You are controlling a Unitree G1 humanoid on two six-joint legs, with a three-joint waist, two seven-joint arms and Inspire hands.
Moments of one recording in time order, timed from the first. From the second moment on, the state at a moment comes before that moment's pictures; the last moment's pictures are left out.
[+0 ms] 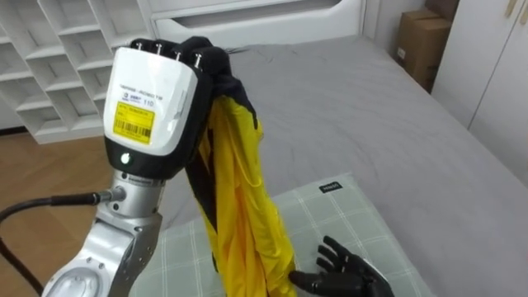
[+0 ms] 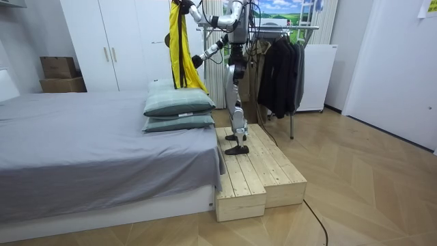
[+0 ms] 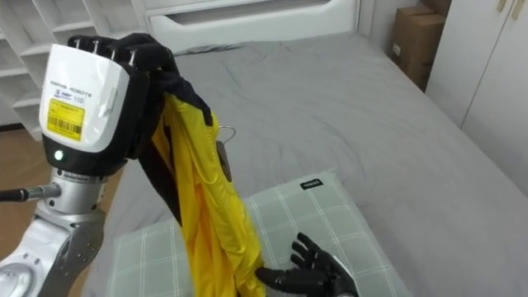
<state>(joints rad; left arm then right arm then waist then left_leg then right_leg) -0.30 0.41 -0.23 -0.05 1.13 -0.07 0.69 -0.28 -0.24 0.36 0.85 0.80 -0.06 0.15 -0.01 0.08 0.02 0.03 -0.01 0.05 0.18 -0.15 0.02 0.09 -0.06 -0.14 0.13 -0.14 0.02</state>
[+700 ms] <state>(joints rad) -0.35 0.41 -0.34 -0.02 1.14 0.08 0.70 -0.34 -0.24 0.46 0.77 1.00 -0.02 0.11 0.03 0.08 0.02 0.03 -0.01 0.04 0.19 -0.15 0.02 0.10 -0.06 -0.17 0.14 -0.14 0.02</state>
